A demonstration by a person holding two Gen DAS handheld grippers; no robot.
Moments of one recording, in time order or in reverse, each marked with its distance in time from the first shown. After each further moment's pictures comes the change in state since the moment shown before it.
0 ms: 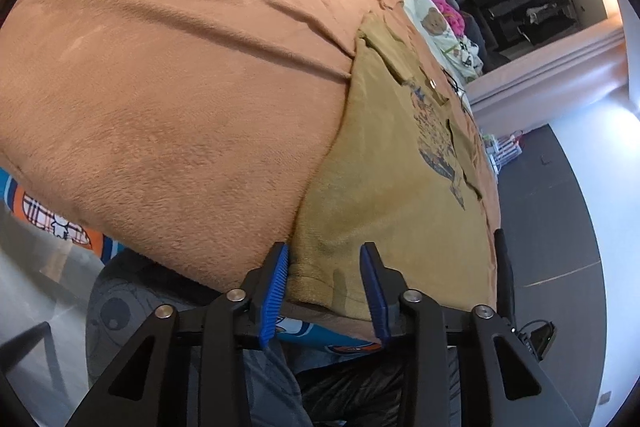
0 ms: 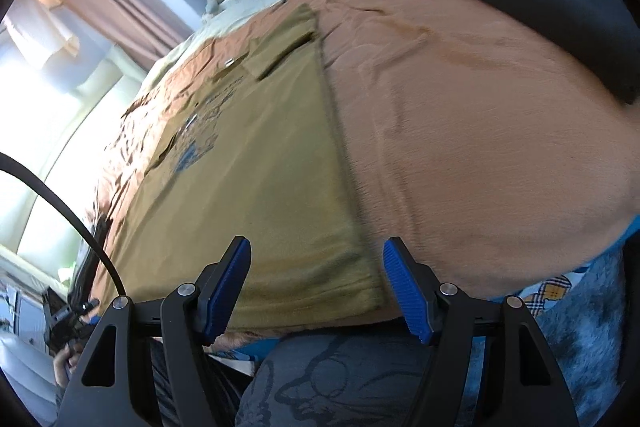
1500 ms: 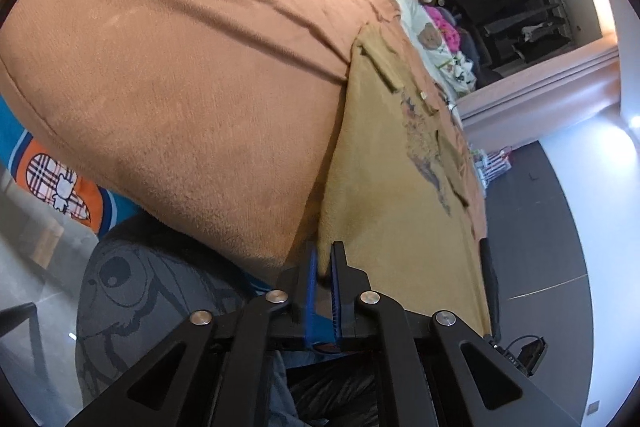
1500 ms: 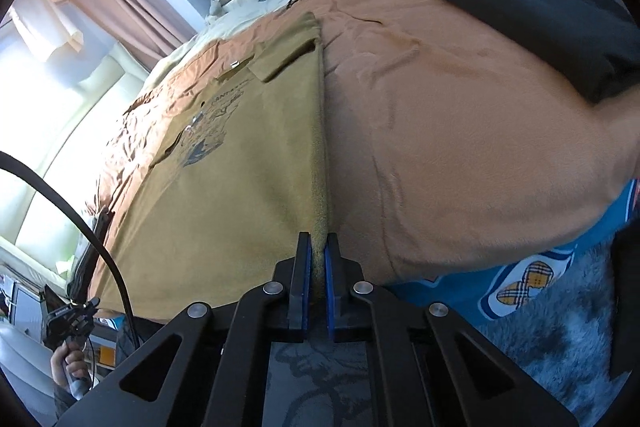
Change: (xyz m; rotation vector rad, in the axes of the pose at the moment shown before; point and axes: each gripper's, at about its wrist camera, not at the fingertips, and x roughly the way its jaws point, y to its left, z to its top) left arm -0.019 0.001 -0.018 -0.042 -0.034 -0.026; right arm -0.036 0.004 -0.012 -0.040 -0.007 -0.009
